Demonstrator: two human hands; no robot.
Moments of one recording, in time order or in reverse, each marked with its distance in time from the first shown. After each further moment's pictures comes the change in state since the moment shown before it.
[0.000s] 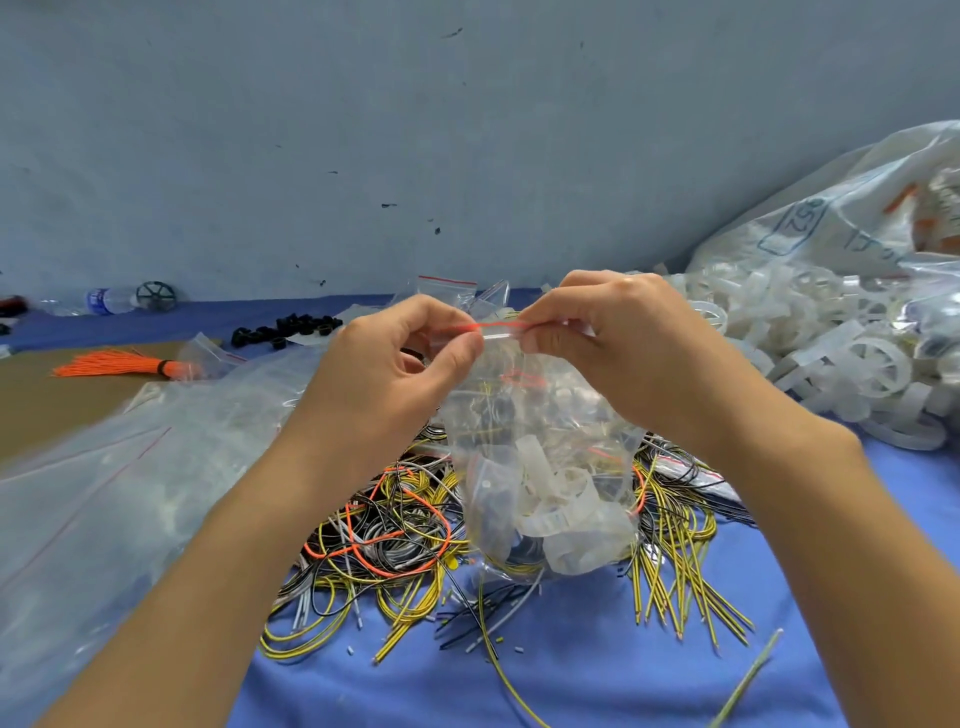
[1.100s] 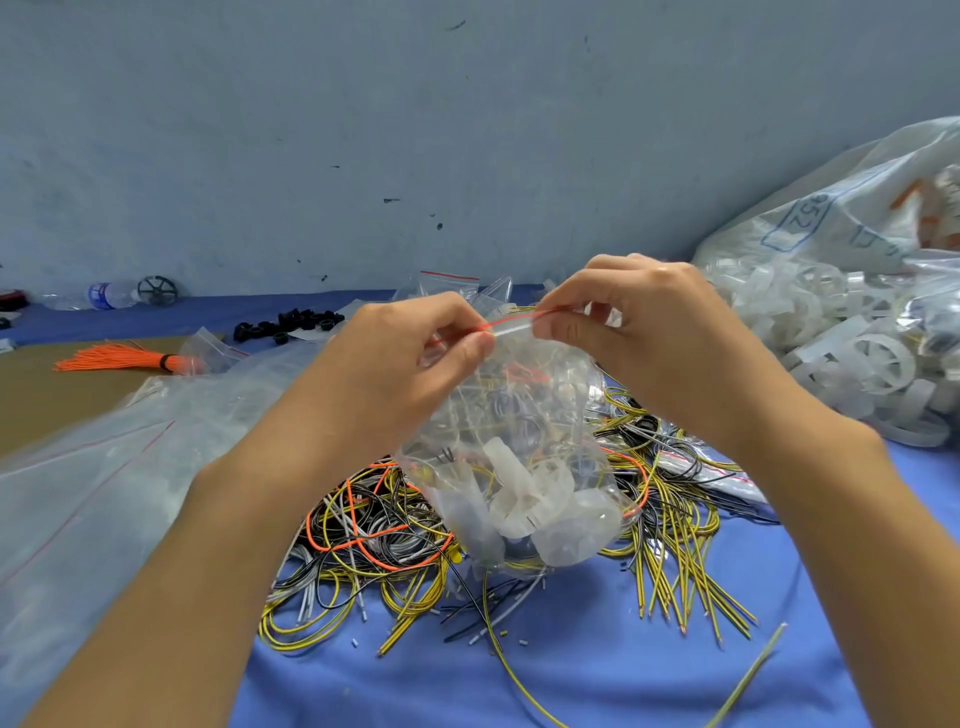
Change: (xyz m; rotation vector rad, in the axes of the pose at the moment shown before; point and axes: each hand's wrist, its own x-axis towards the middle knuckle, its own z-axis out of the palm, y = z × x) left_hand 0.009 0.006 -0.008 0.317 -0.143 0.119; right_hand -0.006 0.000 -0.005 0.039 0.073 0.007
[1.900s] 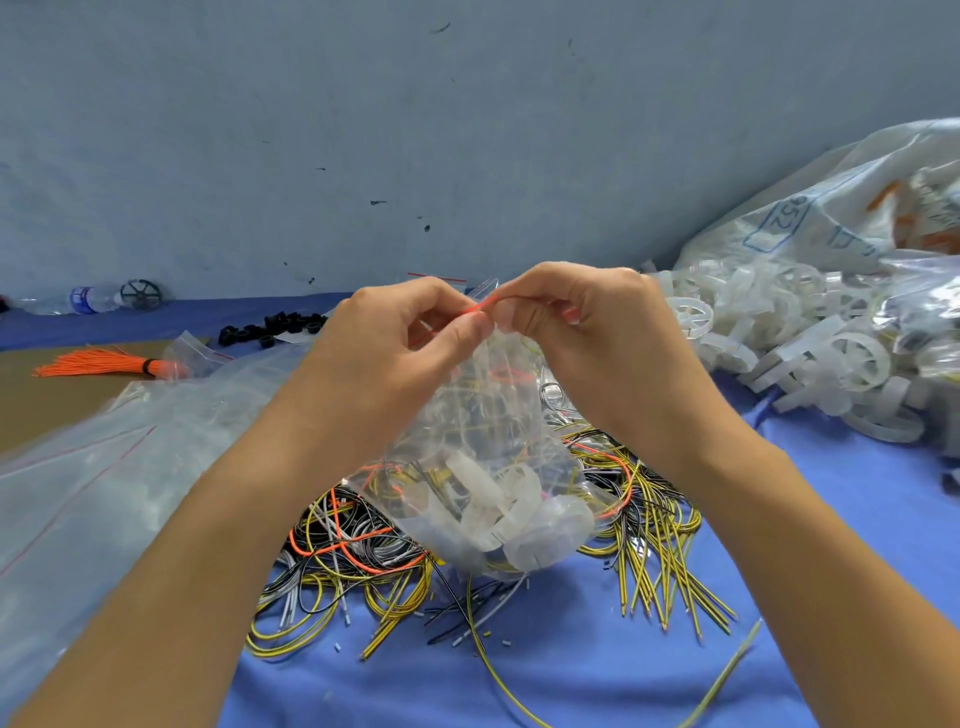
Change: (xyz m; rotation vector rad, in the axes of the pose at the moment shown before) left_hand 0.002 0.017 0.002 -0.279 0.065 -0.093; right_hand -0.001 -0.016 0.016 0.295 0.131 0.120
